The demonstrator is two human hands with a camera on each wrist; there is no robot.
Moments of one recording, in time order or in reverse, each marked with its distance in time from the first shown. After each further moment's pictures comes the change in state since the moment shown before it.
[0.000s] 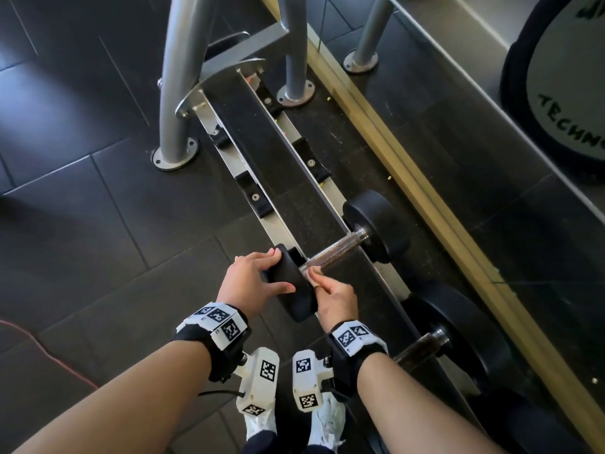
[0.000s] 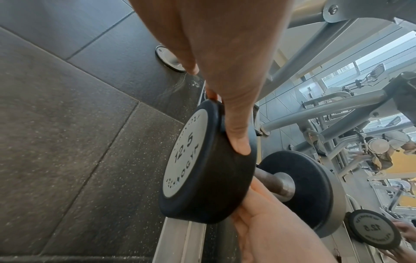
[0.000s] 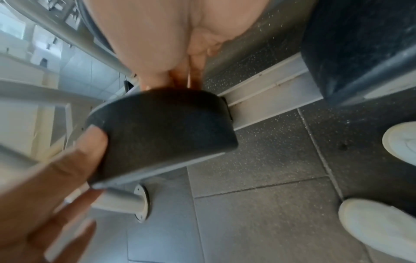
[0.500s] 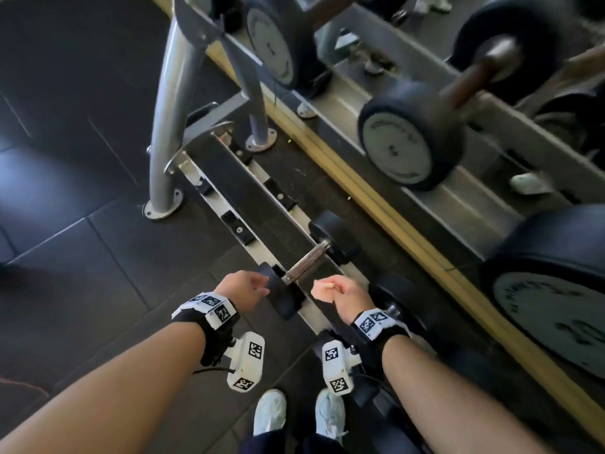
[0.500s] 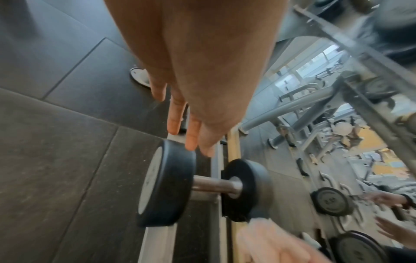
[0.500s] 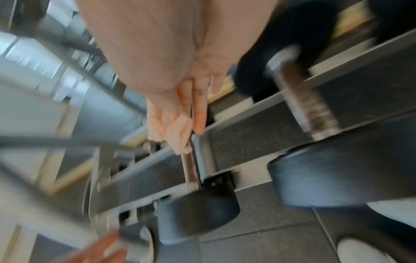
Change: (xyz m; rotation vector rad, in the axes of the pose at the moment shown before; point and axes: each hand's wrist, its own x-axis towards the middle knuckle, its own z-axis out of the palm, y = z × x) left_hand -0.042 0.062 -0.065 0.299 -0.282 -0.008; right_hand -0.084 -0.061 -0.085 -0.233 -0.060 -0.126
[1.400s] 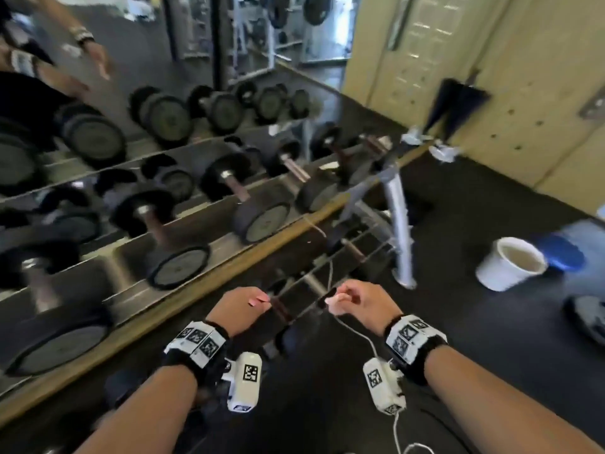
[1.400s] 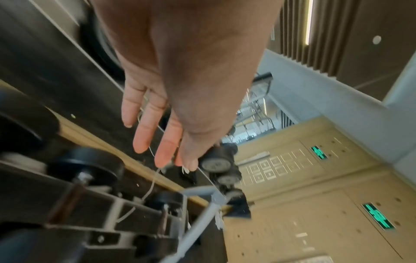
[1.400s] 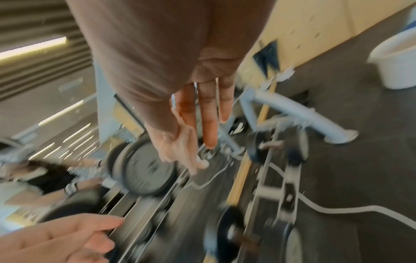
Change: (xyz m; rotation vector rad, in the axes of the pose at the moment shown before) left_hand -0.544 0.443 0.348 0.772 -0.594 1.260; right_hand -0.802 0.263 -0.197 0.259 1.167 0.476
